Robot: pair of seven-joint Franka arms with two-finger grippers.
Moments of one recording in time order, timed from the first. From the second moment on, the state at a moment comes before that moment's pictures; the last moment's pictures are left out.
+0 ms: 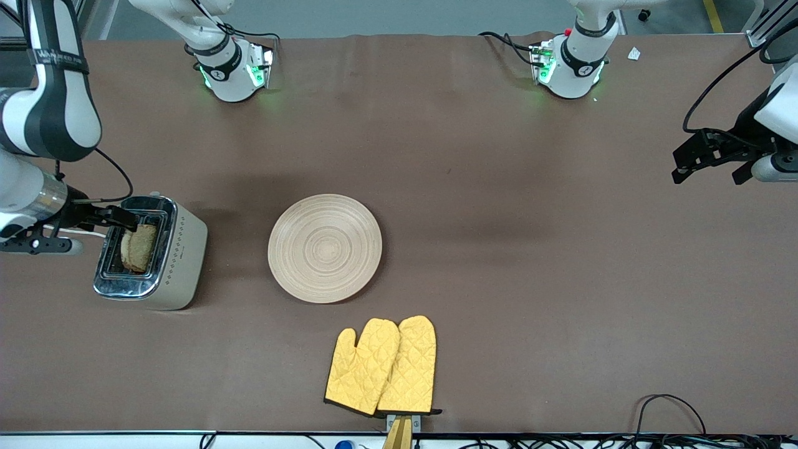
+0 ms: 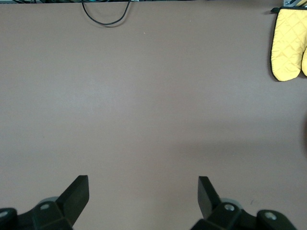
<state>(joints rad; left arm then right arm) 0.03 0.02 -0.14 -1.52 0.00 1.65 -0.08 -0.08 0.16 -0.06 -1.92 -0.01 2.04 -0.11</state>
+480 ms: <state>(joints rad) 0.03 0.02 -0.14 -1.52 0.00 1.65 -0.08 -0.08 0.21 -0.05 -1.93 -0.01 2.06 -0.11</state>
